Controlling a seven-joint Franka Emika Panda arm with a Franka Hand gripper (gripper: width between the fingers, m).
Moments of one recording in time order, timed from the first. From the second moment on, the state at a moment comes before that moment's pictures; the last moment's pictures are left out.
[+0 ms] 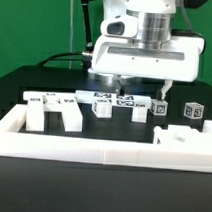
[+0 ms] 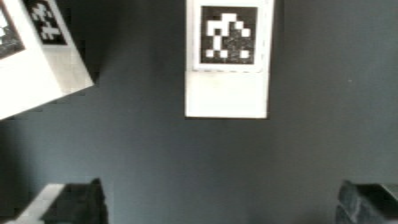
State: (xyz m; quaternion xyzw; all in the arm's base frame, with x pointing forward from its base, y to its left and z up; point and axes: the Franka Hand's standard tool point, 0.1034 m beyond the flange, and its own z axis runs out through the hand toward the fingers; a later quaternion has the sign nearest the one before) arm 0.473 0.018 0.054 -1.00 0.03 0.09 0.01
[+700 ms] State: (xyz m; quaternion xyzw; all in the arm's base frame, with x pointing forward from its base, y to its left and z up) arm 0.473 0.020 0.048 -0.95 0.02 0.30 0.02
